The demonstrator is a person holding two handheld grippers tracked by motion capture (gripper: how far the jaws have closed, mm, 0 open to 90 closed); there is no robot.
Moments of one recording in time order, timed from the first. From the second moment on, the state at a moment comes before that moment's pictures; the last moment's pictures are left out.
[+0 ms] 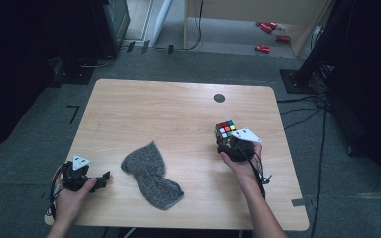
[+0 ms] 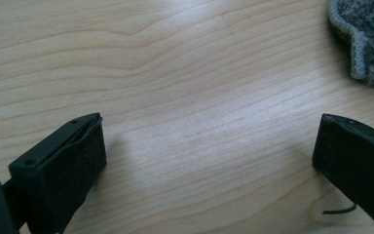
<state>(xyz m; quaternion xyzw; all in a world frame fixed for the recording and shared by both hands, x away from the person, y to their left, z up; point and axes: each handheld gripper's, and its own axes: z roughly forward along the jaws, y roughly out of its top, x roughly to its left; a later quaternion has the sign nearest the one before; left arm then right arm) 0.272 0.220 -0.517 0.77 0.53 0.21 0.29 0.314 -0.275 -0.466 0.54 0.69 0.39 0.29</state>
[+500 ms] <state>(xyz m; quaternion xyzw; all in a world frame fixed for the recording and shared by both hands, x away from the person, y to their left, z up) 0.267 0.207 -0.508 0.77 0.52 0.21 0.30 0.263 -0.291 -0.461 0.53 0.70 0.40 0.27</state>
